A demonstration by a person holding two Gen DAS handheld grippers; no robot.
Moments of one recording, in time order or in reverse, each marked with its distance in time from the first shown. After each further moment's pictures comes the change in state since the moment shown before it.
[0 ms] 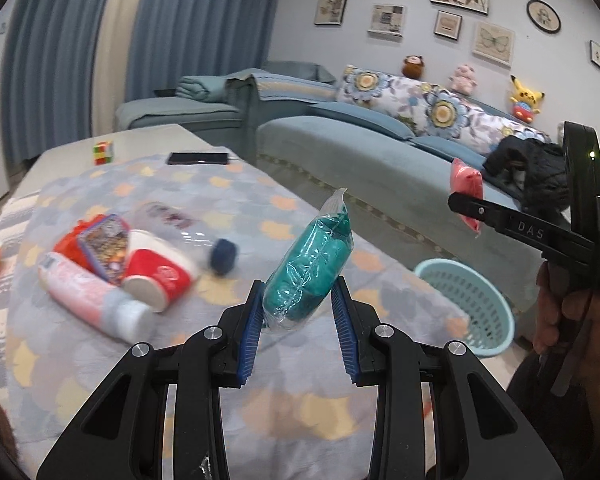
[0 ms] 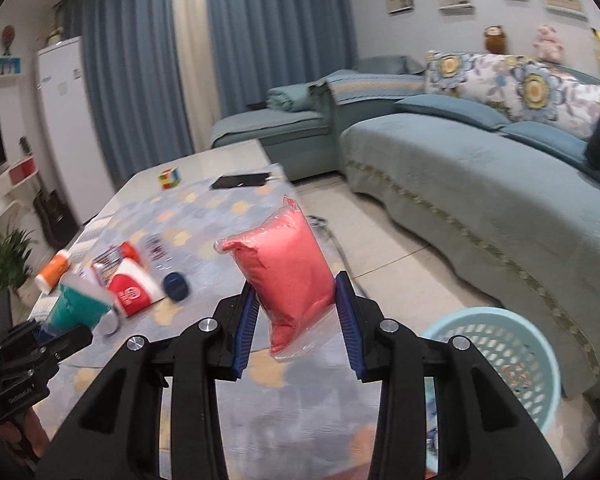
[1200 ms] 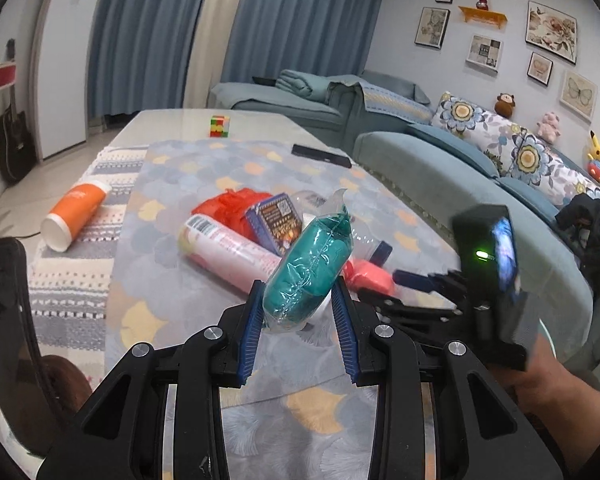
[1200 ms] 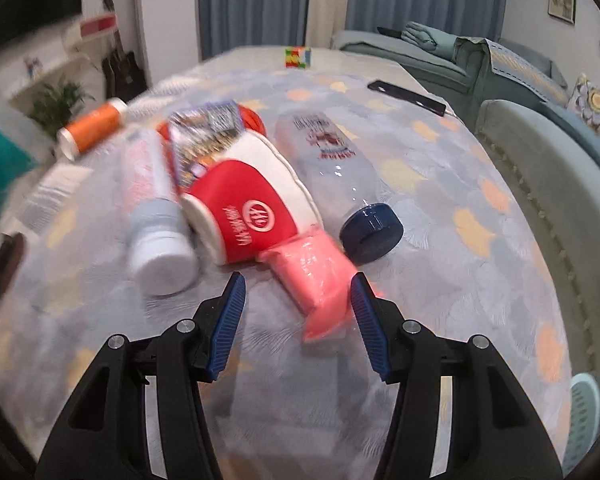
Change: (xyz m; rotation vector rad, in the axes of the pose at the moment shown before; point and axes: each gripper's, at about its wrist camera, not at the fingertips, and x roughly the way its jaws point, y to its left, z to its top) left arm -0.060 0.115 -0.013 -0.226 -0.015 0.255; right arm 0.161 0.210 -0.061 -0.423 0.306 0.190
